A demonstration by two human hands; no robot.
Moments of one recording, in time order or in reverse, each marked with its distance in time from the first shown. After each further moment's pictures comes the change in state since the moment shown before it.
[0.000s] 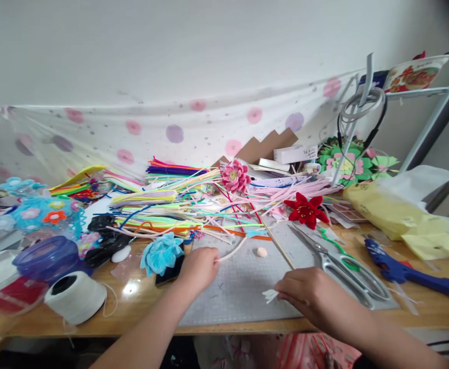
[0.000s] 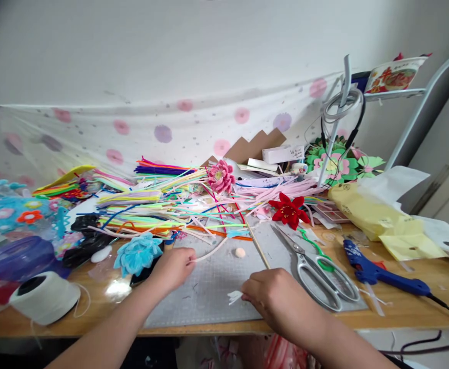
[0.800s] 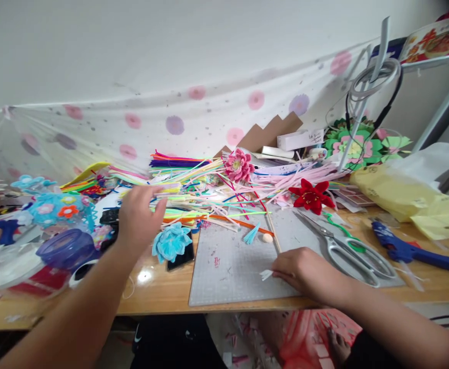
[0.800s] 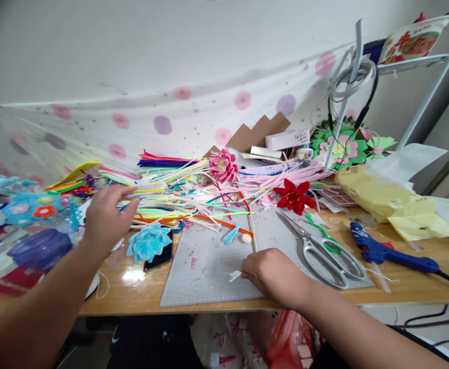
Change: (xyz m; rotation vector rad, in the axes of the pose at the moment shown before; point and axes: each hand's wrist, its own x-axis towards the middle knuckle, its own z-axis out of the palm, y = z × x) left_hand -0.012 -0.065 -0.113 0.256 0.748 0.112; right_hand 0.019 0.001 0.012 0.027 -0.035 -0.015
